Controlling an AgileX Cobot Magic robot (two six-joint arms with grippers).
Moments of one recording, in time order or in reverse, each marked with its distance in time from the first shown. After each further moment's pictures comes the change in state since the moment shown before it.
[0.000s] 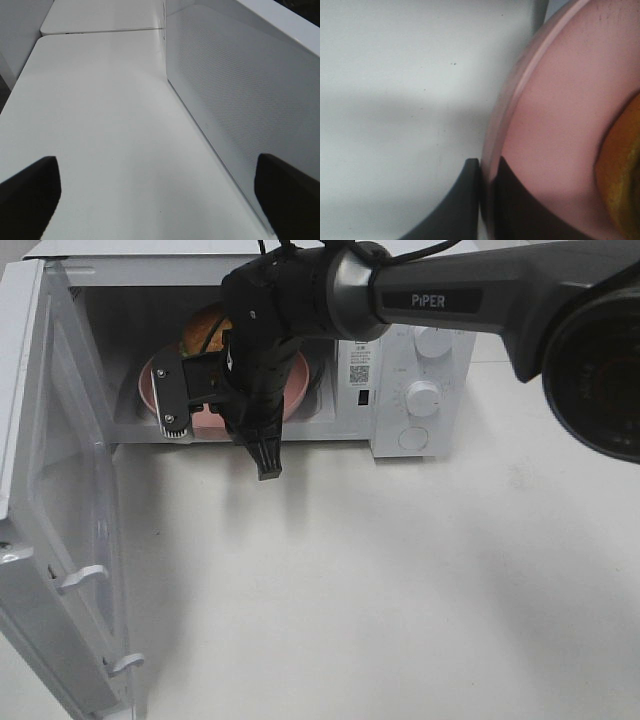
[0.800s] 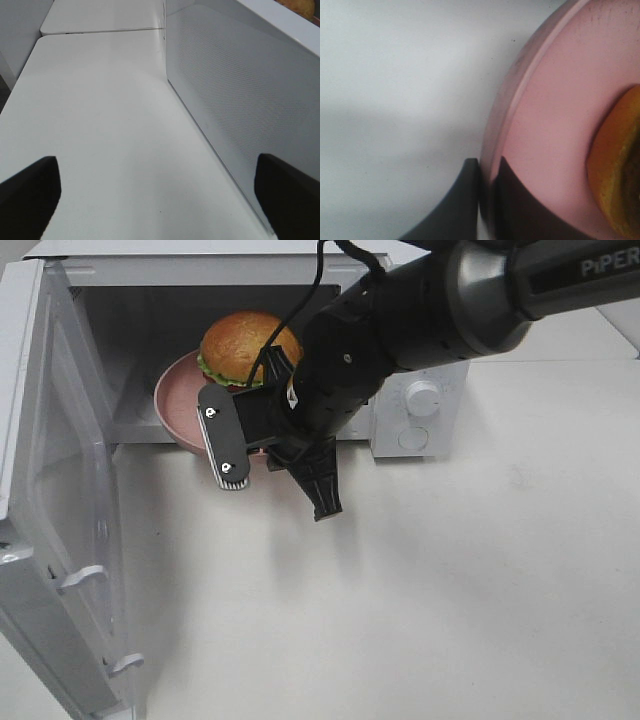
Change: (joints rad) left arm 0.000 0.000 0.000 0.000 0.000 0.000; right arm 0.003 -0.327 0.574 -0.069 -0.339 0.003
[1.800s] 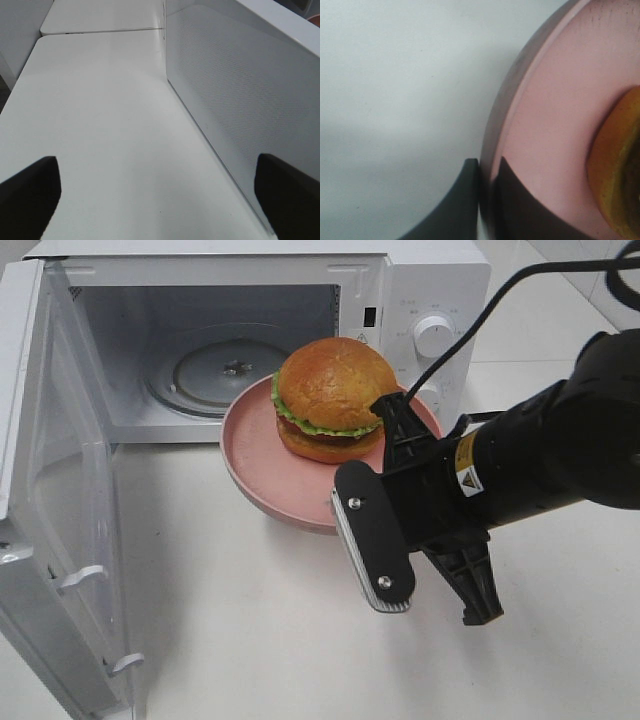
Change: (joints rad) left arm 0.000 0.000 0.000 0.000 0.000 0.000; right arm 0.002 -0.497 0.614 -0.030 -0.141 0.005
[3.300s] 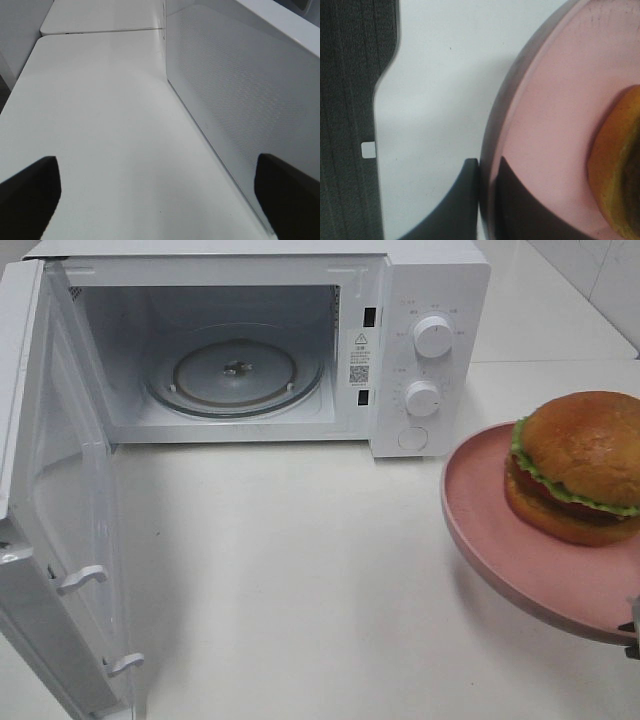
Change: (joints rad) left arm 0.000 0.000 0.000 0.000 0.000 0.000; right arm 0.000 -0.756 0.339 -0.053 0.556 0.326
